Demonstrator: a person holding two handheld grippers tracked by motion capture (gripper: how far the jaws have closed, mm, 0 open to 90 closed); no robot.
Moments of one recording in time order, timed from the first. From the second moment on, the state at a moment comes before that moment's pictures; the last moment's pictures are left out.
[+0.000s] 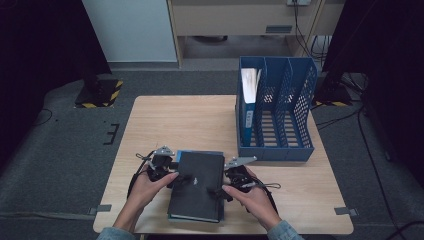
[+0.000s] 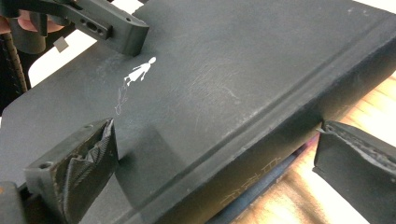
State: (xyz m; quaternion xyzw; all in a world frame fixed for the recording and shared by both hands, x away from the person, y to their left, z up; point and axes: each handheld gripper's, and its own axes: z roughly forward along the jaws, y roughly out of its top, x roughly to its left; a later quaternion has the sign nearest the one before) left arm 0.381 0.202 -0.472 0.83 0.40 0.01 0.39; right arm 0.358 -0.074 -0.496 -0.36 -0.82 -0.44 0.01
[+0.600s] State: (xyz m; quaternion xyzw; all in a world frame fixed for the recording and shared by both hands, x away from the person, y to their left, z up) left arm 0.389 0.198 -0.475 0.84 0.39 -0.01 0.38; right arm 0.373 -0.078 -0.504 -0.39 -0.80 -0.44 0.06
